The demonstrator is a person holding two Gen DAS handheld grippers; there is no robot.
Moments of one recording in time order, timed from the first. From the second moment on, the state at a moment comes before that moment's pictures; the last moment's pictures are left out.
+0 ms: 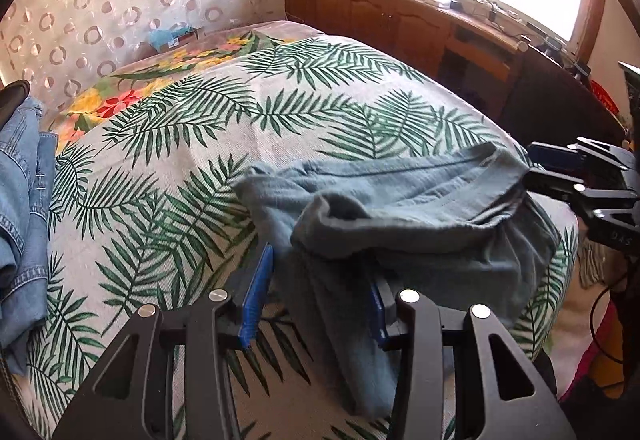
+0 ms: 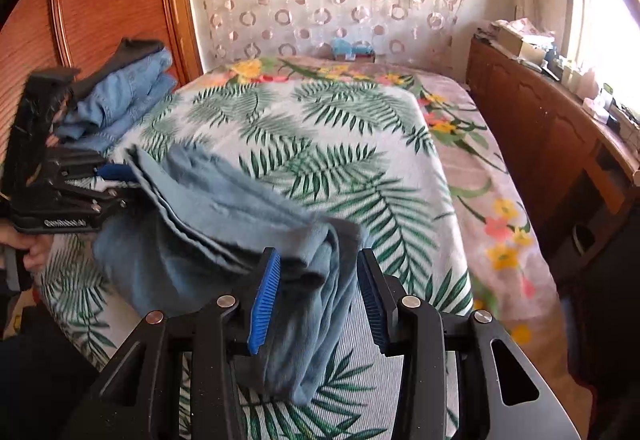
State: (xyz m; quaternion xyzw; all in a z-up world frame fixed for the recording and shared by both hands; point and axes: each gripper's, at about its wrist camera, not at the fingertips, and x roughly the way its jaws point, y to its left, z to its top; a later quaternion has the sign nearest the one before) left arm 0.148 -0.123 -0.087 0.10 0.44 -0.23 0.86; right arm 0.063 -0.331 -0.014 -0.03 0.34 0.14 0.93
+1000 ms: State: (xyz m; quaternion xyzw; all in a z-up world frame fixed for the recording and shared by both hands) left arm 0.156 -0.105 -0.088 0.07 0.43 -0.21 0.87; right arm 0.114 -0.328 -0.023 -0.02 0.34 0.15 0.93
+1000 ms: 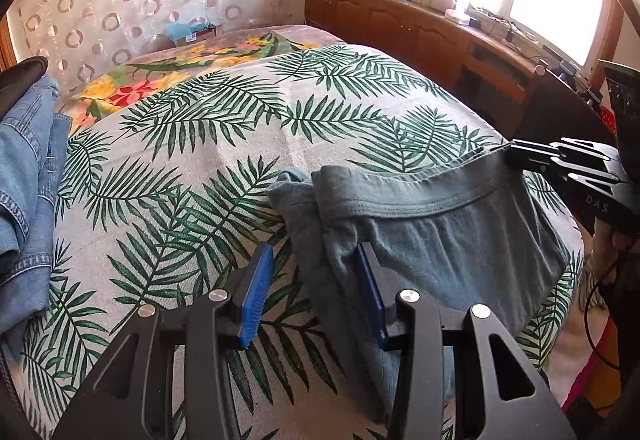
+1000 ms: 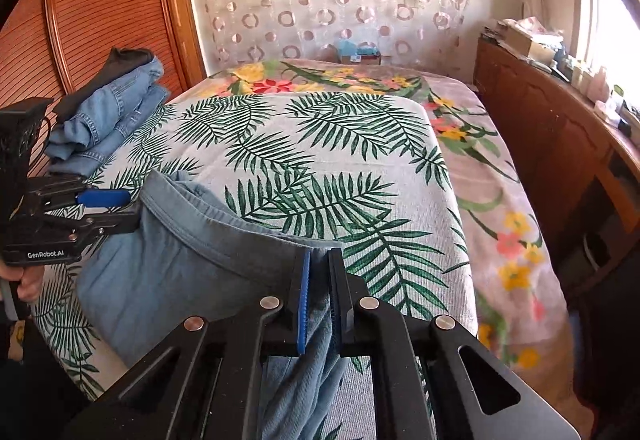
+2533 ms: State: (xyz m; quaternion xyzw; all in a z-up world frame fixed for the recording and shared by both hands) left arm 0.134 -0.100 -0.094 0.07 0.43 -0.22 0.87; right arm 0.059 -0.338 -0.032 0.00 0.34 0.14 0.93
